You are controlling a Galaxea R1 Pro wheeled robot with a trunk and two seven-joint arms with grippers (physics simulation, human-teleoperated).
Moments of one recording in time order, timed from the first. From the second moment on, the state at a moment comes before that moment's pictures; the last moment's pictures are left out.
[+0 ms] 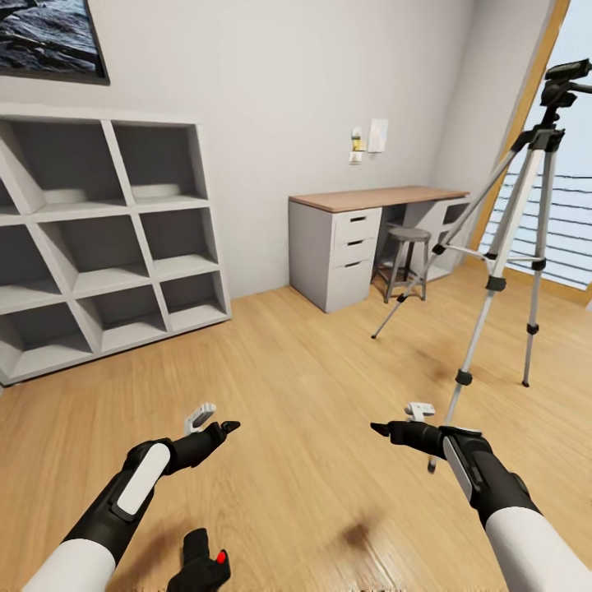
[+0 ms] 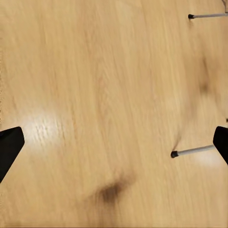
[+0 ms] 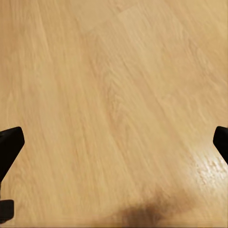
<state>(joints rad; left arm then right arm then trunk) -0.53 0.10 -0.07 -0.92 0.91 0.63 0.02 -0.64 -0.13 -0.15 -0.76 0.00 0.51 0.54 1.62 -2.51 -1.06</state>
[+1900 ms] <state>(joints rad) -0.53 0.10 -0.08 -0.93 0.91 0.63 0.02 -0.64 -0.10 -0.14 -0.85 -0.01 0.50 0.54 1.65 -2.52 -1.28</state>
